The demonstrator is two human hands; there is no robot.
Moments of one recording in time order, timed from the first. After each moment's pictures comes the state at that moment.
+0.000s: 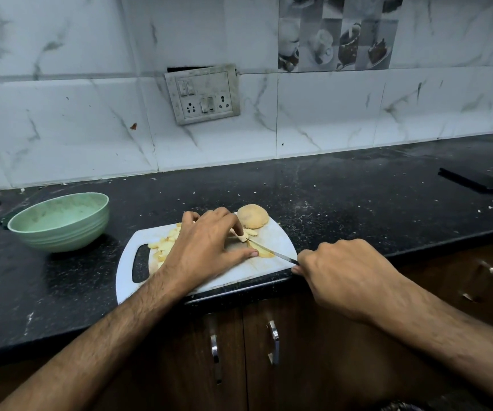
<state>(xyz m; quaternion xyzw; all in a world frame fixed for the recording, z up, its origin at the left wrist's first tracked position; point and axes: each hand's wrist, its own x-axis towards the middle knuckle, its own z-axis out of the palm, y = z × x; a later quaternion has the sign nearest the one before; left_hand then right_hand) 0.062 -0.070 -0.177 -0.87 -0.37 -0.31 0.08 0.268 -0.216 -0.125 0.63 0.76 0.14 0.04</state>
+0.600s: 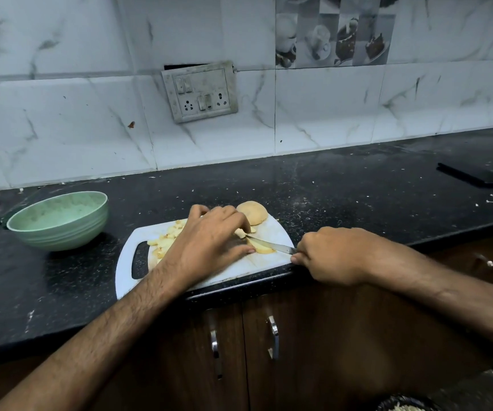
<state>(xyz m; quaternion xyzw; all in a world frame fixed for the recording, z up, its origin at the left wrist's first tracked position) 0.062 -0.075 -0.172 -0.90 -0.29 -0.30 0.12 0.274 -0.188 -0.113 0.68 0.73 -0.02 0.07</state>
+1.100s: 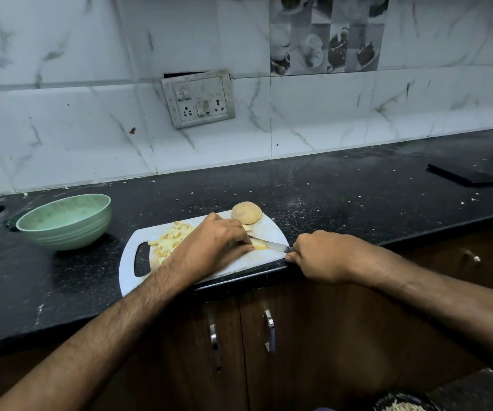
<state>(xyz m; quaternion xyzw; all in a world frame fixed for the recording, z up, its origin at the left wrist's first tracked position) 0.069 -0.076 -0.174 -0.93 -0.22 -0.28 0.11 0.268 -0.199 -0.120 0.71 0.70 -0.06 0.04</state>
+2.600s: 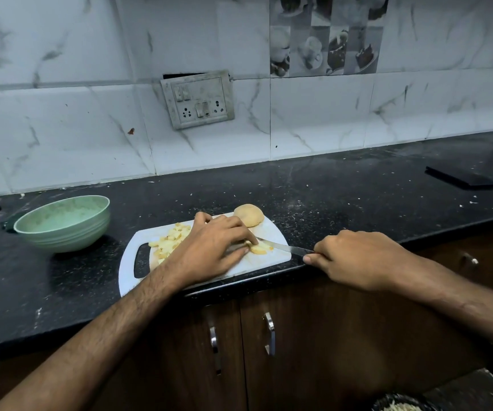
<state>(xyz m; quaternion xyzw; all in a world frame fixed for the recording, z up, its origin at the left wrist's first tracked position) 0.062 -0.072 -0.177 -0.93 -0.26 -0.25 0.08 0.298 -0.219 -0.117 0.70 0.71 0.03 0.03</state>
